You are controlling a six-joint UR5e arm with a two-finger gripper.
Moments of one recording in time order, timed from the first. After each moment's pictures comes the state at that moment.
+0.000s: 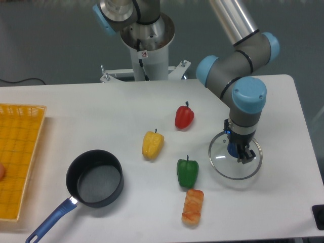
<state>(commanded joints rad) 2.71 -2.08 -1.60 -0.94 1.58 1.88</state>
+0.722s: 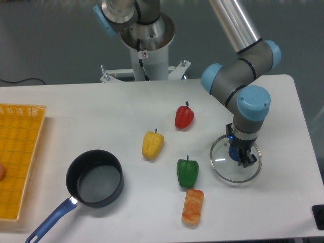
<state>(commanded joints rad) 2.71 -2.12 -1.60 -0.91 1.54 1.87</state>
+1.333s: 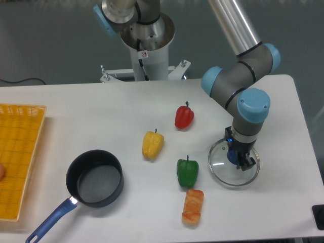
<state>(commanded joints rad) 2.71 -2.13 -1.60 -0.89 1.54 1.87</state>
